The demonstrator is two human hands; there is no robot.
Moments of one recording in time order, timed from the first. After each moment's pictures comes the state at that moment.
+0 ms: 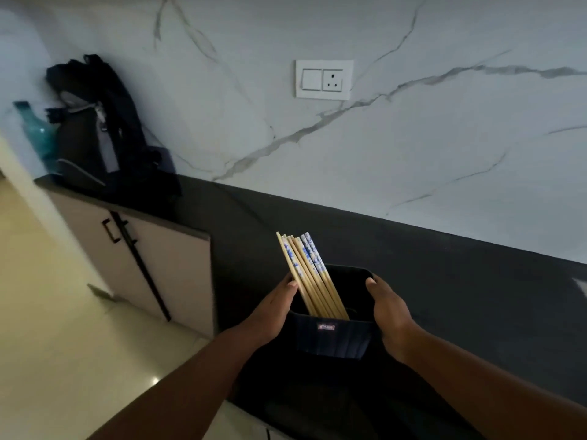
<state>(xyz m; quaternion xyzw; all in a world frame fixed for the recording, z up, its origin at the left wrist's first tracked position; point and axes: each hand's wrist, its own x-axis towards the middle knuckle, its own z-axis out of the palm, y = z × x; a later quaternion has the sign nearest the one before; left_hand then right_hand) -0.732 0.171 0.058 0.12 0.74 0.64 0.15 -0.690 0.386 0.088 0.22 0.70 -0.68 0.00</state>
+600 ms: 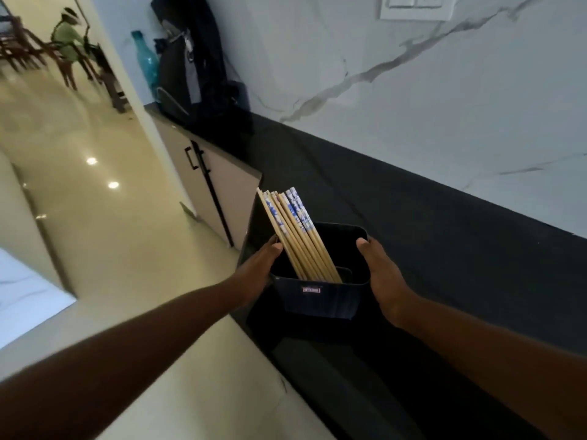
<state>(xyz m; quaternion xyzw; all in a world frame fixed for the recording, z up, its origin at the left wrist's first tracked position) -0.671 0.153 0.072 -0.07 0.70 0.71 0.07 -0.705 0.376 0.083 0.00 0.70 -0.70 0.13</state>
